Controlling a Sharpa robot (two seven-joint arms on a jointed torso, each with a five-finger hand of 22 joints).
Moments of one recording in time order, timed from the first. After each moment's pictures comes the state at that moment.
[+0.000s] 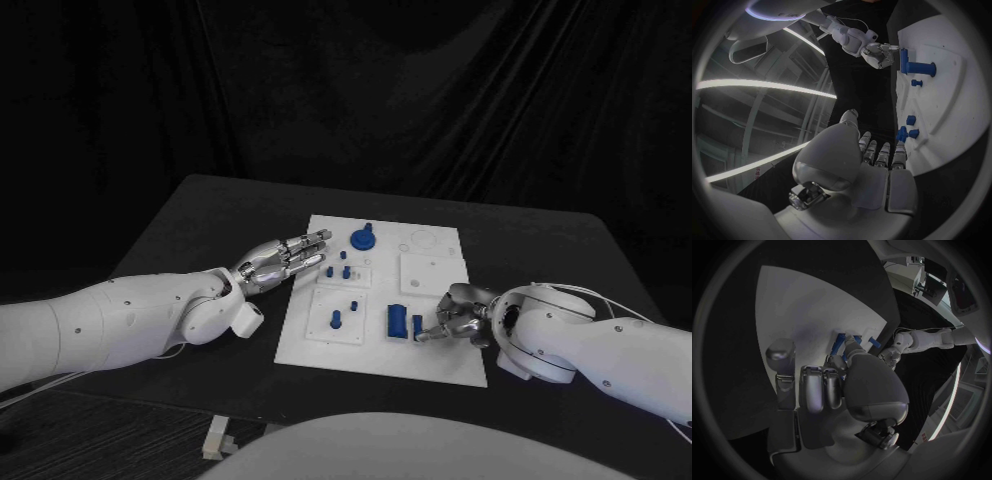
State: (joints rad) left arm 0.95 -0.91 -0.21 1.28 -0.29 0.17 0.68; left_hand 1.48 0.23 -0.21 0.27 0.51 0.25 0.01 0.03 0.03 0.00 -0.01 0.11 0.02 0.00 0.09 0.00 0.00 0.14 0.00 0.15 0.00 0.00; right arm 1.08 -0.74 -0.21 1.57 -1.15 -0.09 -0.43; right_hand 1.14 0.01 0.01 0.11 0.08 1.11 0.00 1.29 1.31 1.47 -0.08 1.57 1.31 1.47 -0.13 1.51 1.31 0.11 1.44 -0.02 0.83 1.31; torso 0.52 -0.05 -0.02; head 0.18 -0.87
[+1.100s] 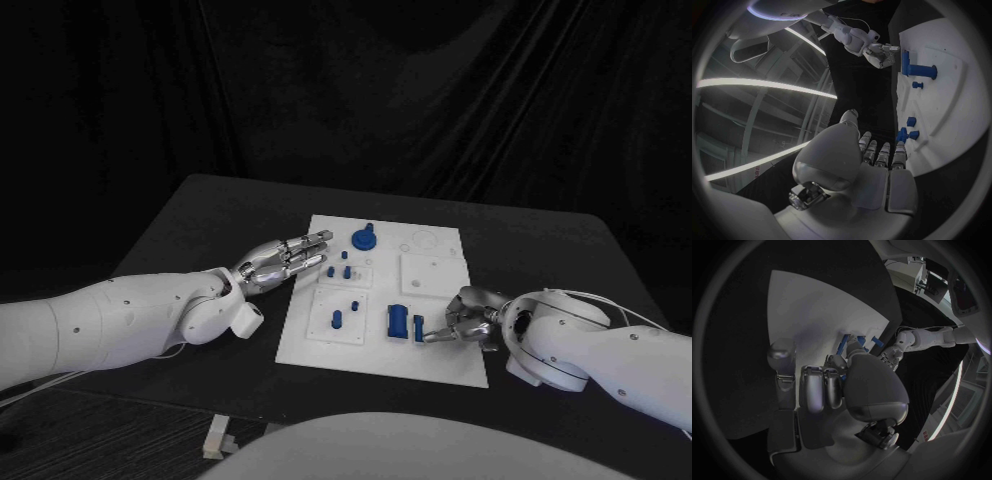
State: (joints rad) left arm 0.95 -0.93 -0.21 1.30 -0.29 0.18 0.68; left_hand 1.48 0.23 -0.21 0.27 0.51 0.26 0.01 0.03 0.03 0.00 0.00 0.11 0.02 0.00 0.09 0.00 0.00 0.14 0.00 0.15 0.00 0.00; right arm 1.08 -0.80 -0.21 1.61 -1.15 -0.14 -0.42; right_hand 1.13 -0.01 -0.05 0.15 0.05 1.08 -0.04 1.21 1.31 1.47 -0.09 1.57 1.31 1.47 -0.14 1.51 1.31 0.11 1.44 -0.02 0.82 1.31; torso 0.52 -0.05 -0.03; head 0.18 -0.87
